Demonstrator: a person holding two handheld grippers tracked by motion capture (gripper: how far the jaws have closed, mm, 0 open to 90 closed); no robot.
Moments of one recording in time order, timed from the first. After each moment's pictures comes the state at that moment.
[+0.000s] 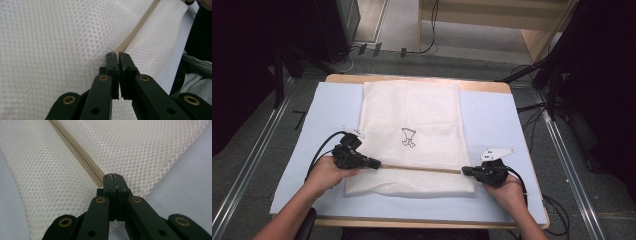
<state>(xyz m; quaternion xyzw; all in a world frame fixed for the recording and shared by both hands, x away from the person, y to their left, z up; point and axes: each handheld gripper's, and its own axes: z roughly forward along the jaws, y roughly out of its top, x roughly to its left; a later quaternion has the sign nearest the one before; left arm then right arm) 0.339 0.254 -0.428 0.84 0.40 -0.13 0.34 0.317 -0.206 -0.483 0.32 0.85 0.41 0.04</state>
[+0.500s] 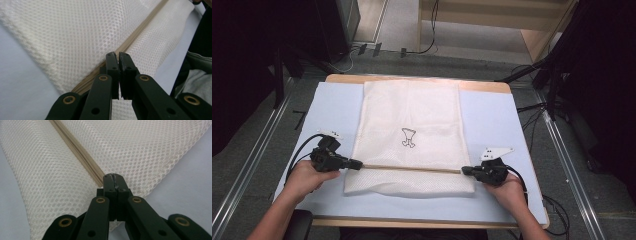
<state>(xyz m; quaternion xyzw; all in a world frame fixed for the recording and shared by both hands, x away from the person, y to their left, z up) 0.324 0.303 -0.424 0.82 0.43 -0.11 0.35 0.320 -0.205 -0.482 0.31 0.86 0.41 0.03</state>
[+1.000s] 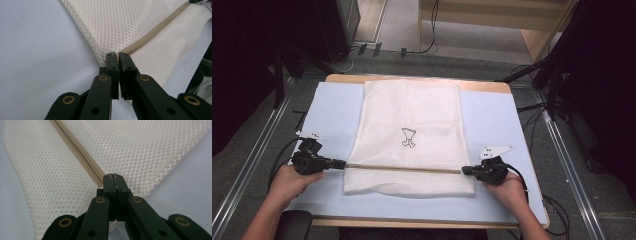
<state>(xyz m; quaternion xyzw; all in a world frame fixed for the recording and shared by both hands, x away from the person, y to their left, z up) 0.313 0.341 -0.427 0.80 0.48 -0.07 0.35 0.323 -0.204 -0.479 0.31 0.86 0.40 0.03</state>
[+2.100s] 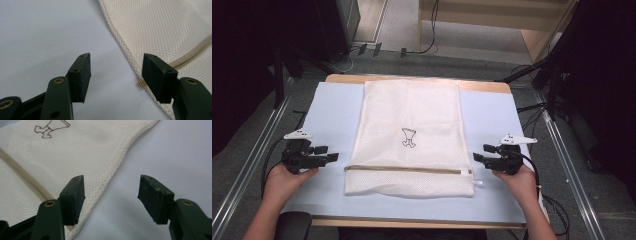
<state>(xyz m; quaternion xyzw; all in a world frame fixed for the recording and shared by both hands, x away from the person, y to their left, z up) 0.308 0.360 -0.422 0.78 0.50 0.10 0.36 0.342 -0.244 -0.459 0.42 0.78 0.45 0.10</state>
